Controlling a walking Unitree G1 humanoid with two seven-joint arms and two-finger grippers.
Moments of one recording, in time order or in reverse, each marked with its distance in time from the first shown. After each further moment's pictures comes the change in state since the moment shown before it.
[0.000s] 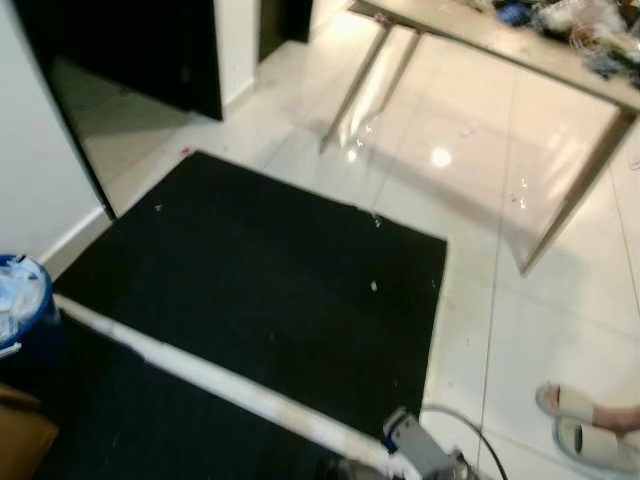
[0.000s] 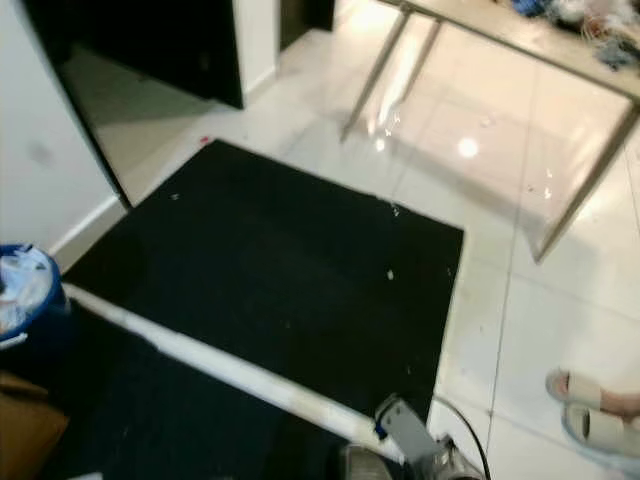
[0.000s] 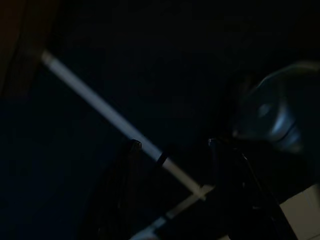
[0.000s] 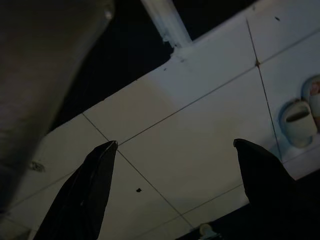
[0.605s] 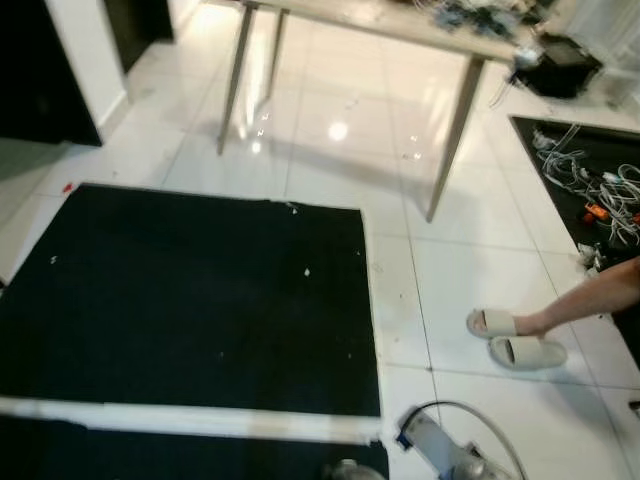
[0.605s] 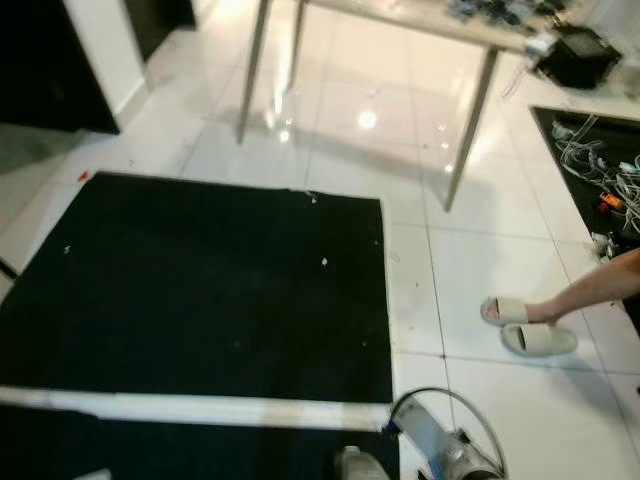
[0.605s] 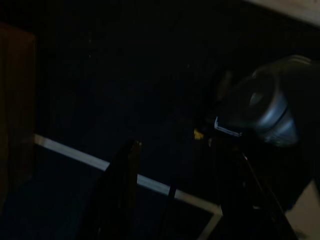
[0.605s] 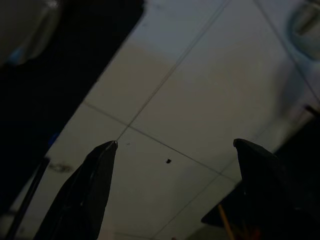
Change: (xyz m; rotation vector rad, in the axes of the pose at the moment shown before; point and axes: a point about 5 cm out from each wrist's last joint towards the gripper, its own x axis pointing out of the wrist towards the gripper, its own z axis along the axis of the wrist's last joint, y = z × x) left arm -0.003 0.006 -0.009 -0.023 0.005 -0.039; right arm -0.002 -0.016 -0.007 -0.009 0.012 -0.043
